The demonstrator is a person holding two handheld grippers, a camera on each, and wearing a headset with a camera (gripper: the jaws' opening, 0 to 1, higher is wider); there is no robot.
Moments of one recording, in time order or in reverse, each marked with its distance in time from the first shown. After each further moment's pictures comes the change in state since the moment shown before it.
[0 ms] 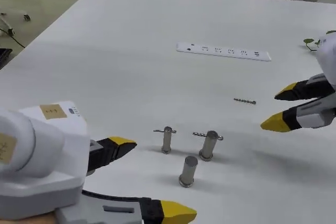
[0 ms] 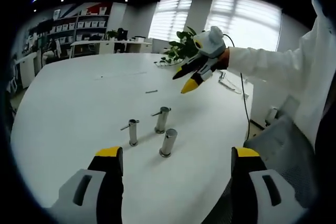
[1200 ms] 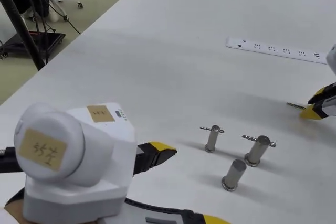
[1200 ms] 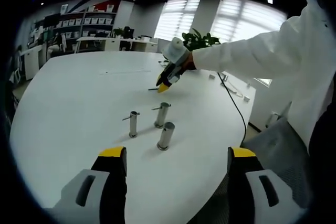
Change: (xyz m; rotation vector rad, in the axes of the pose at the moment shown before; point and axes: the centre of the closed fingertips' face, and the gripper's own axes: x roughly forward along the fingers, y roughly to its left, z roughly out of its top) left arm -0.011 -0.007 -0.010 -0.050 -0.006 0.023; right arm 0.075 -0.072 -0.013 -0.071 0.219 -0.036
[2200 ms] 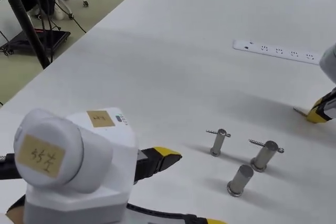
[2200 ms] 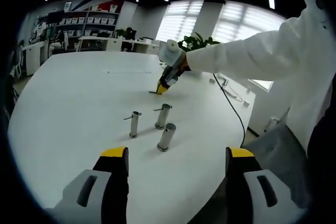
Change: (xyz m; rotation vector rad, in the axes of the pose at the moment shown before) left arm 0.001 0.002 0.001 -0.033 -0.029 -0.007; right arm 0.006 0.009 -0.002 -0.072 0.115 0.061
